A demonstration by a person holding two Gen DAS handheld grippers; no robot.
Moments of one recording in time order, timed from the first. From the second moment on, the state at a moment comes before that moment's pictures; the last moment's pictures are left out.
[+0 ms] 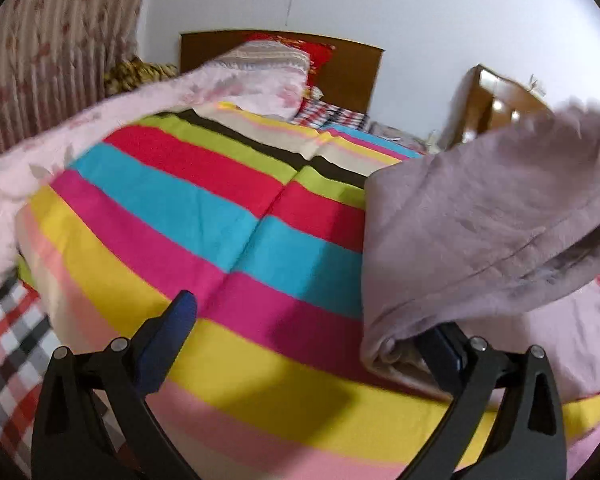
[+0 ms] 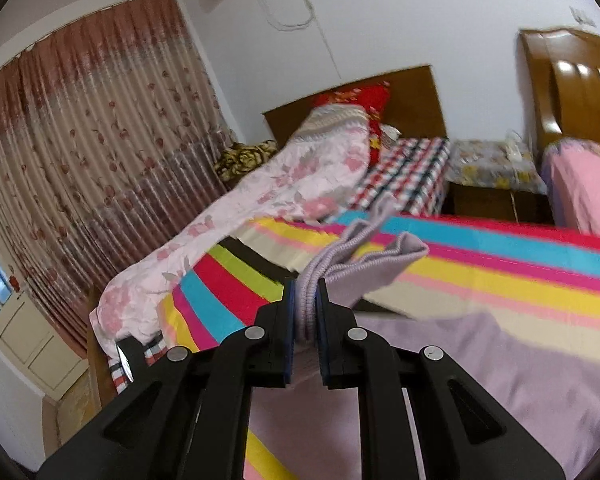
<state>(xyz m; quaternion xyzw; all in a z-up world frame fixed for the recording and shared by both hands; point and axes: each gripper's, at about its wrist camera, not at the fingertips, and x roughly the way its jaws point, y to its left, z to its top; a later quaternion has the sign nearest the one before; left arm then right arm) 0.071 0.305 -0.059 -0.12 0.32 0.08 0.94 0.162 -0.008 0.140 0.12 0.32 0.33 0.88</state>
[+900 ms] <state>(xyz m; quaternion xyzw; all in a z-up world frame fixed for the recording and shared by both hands) 0.067 0.296 -0.086 -0.07 0.33 0.08 0.94 0.132 -0.025 0.022 0.14 0.39 0.29 0.86</state>
